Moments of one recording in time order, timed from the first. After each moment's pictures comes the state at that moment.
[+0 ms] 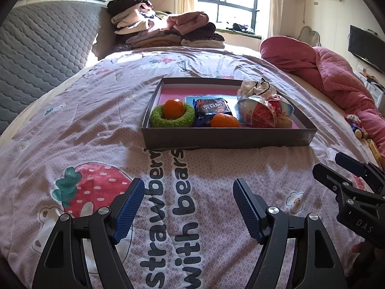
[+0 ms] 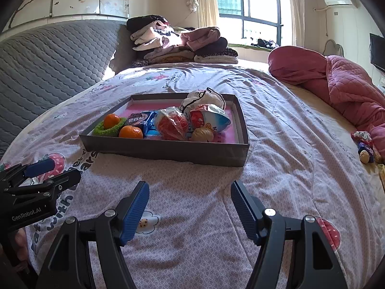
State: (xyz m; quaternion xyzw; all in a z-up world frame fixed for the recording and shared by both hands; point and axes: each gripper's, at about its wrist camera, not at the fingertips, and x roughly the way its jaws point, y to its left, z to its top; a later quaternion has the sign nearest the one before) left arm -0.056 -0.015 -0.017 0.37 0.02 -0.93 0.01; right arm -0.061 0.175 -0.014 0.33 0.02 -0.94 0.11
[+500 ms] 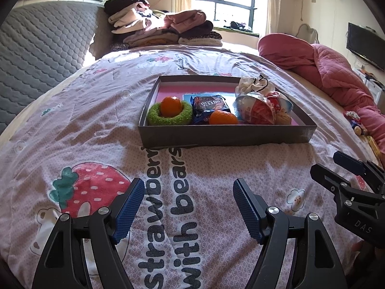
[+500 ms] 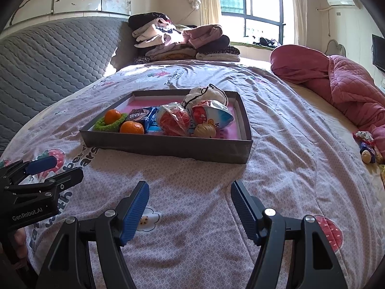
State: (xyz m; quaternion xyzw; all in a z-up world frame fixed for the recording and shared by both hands) left arm -0.058 -0.015 -0.021 0.37 0.02 -0.93 0.00; right arm -0.061 0.173 -0.018 0.34 0.03 -0.93 0.11
